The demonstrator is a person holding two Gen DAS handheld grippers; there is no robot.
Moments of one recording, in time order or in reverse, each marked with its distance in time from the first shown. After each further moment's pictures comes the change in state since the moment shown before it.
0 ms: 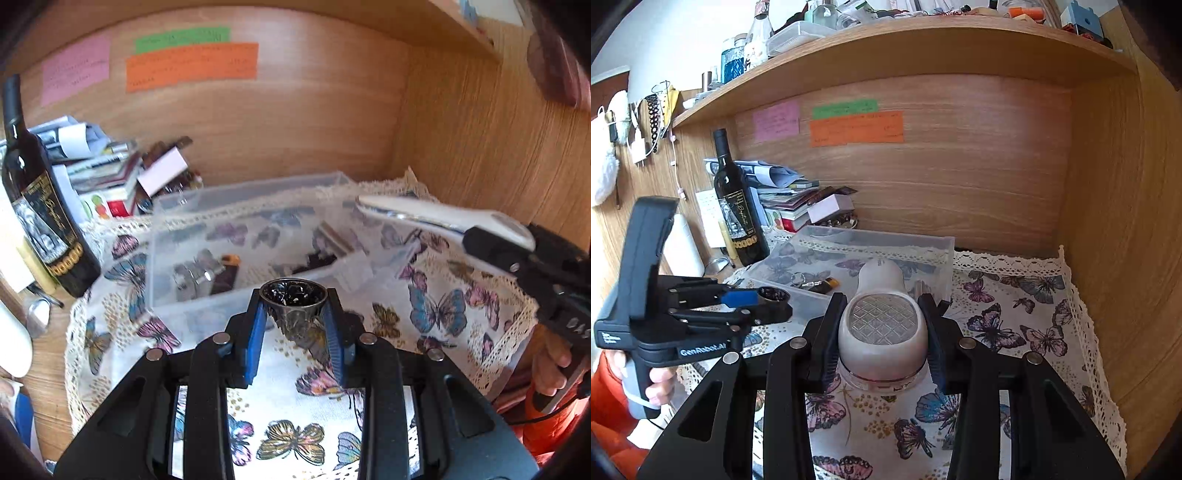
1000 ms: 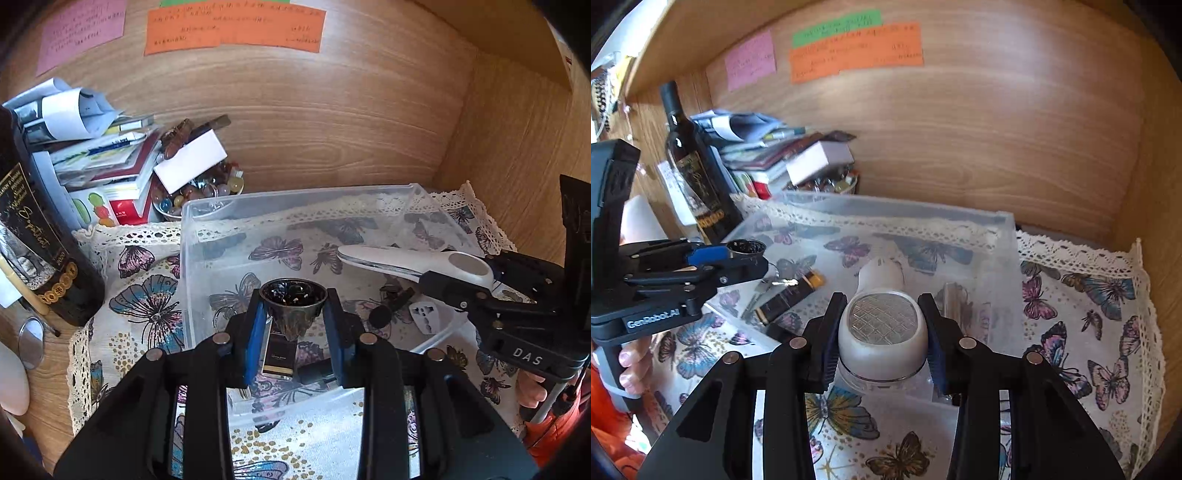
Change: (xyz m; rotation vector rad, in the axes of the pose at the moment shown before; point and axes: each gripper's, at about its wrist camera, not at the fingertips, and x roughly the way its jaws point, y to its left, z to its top) left arm 0.069 0.067 0.031 -0.069 0.076 0.038; right arm 0.137 -0.004 0.012 0.000 0.219 0.059
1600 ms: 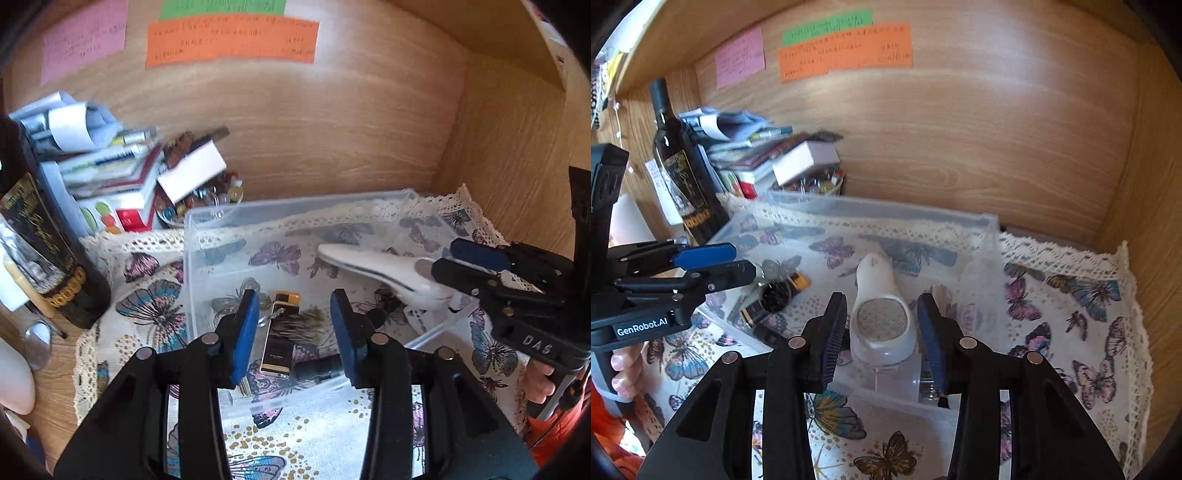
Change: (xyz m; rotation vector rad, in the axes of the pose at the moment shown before) left arm -0.018 -0.008 -0.001 0.022 -0.047 0.015; right arm -0.019 0.001 0.001 -0.013 -0.058 -0.062
